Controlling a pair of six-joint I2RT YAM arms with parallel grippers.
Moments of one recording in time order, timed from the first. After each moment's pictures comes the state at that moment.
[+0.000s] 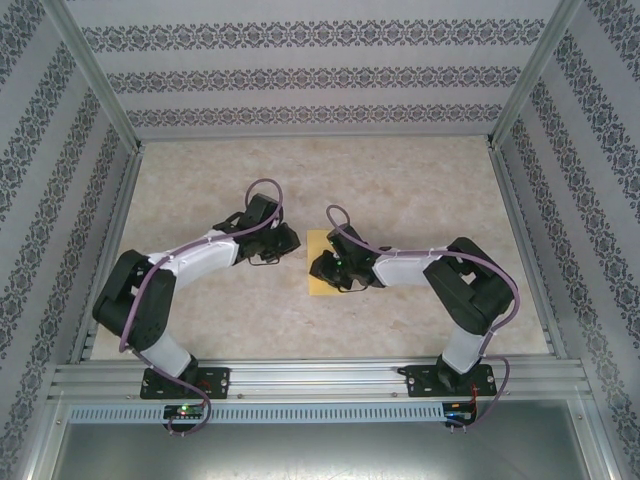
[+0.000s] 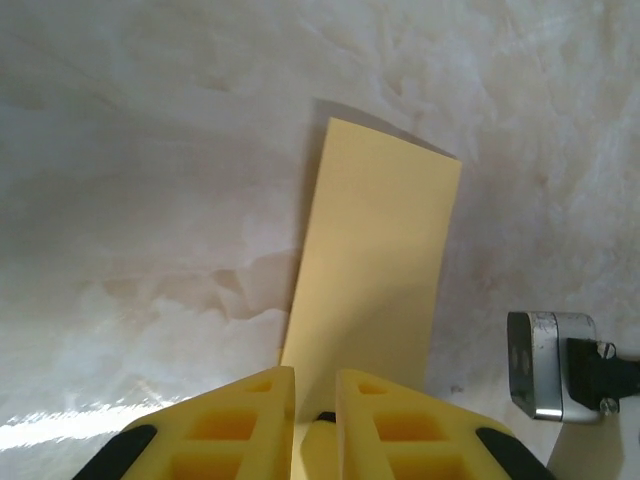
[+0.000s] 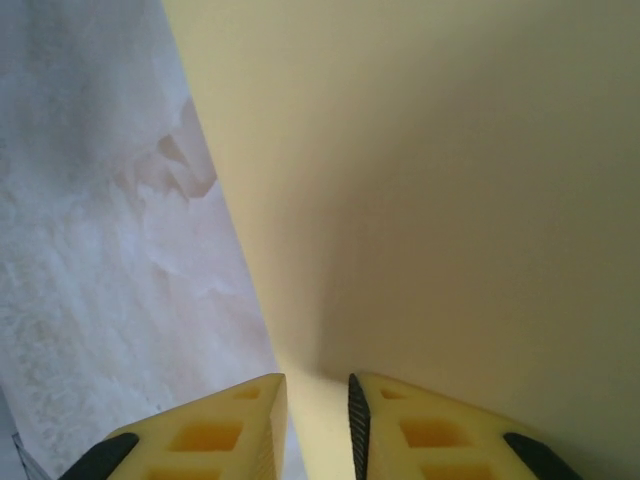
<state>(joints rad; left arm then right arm) -0.49 1.63 0.98 -0.26 0.24 -0.91 0.71 1.75 0.81 0.03 -0.27 1.11</state>
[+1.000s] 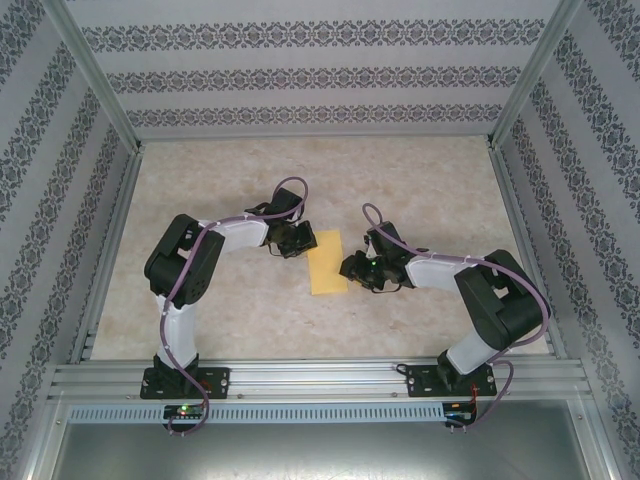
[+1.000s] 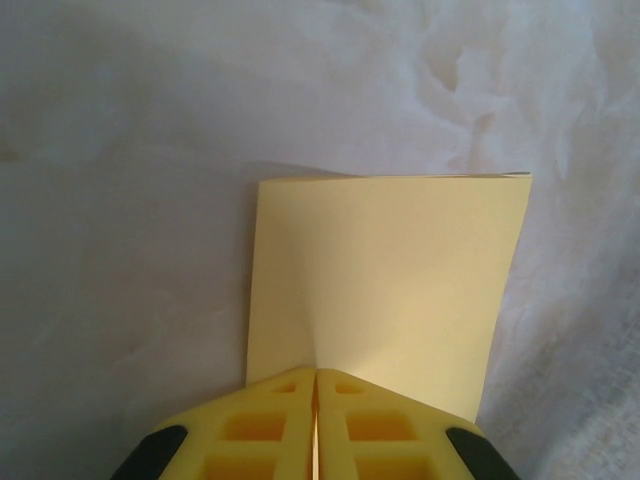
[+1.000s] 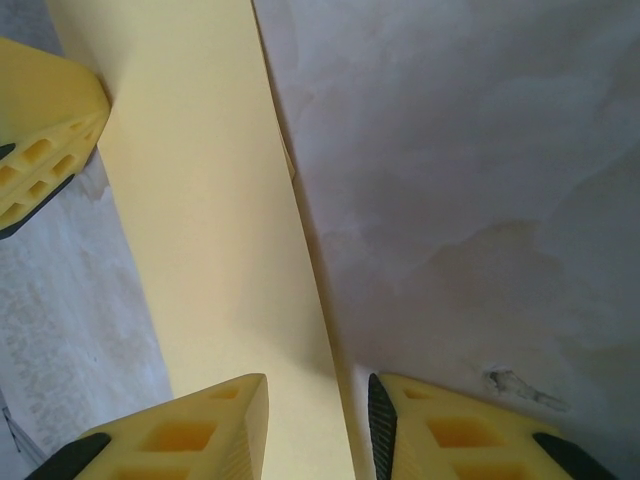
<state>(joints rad) -0.49 2.00 1.21 -0.26 0.36 -0.86 0.50 1.59 0.65 -0.04 -0.42 0.91</state>
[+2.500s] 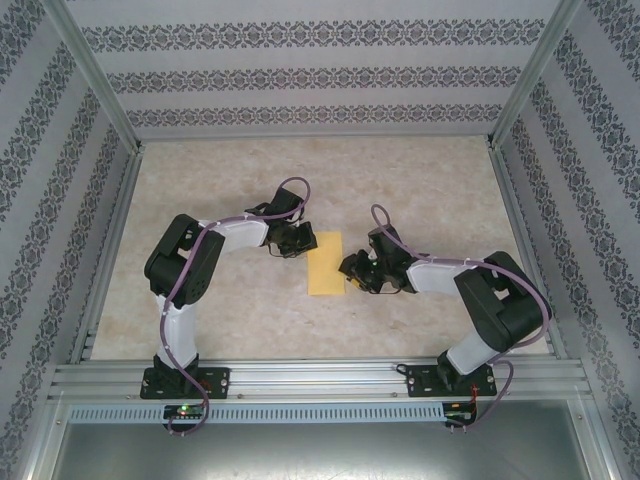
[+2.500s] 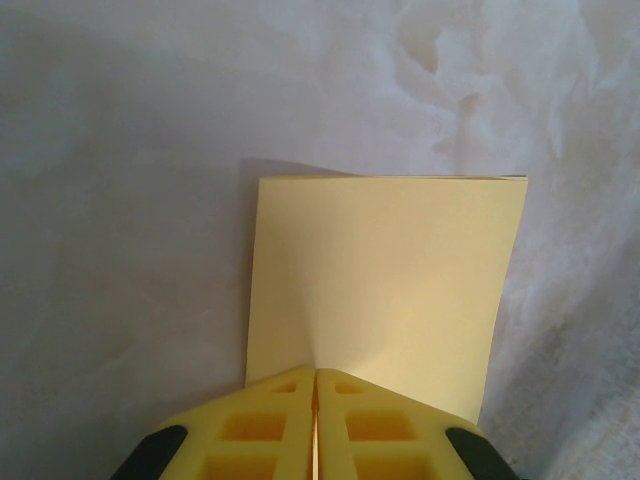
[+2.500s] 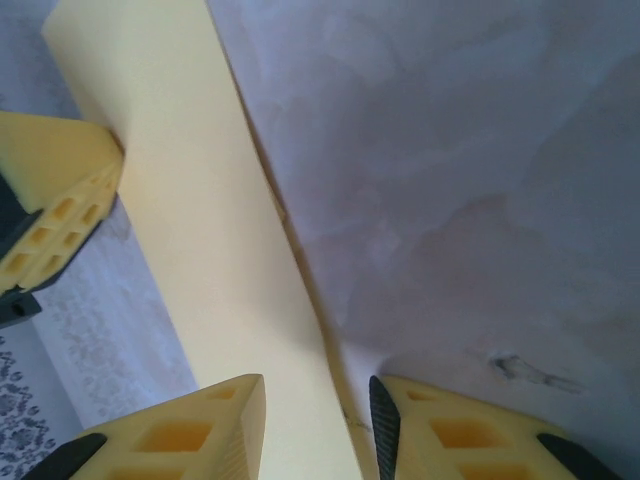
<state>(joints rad) -0.49 2.00 1.21 -0.26 0.37 -0.80 0.51 1.59 0.60 0.07 -0.42 1.12</state>
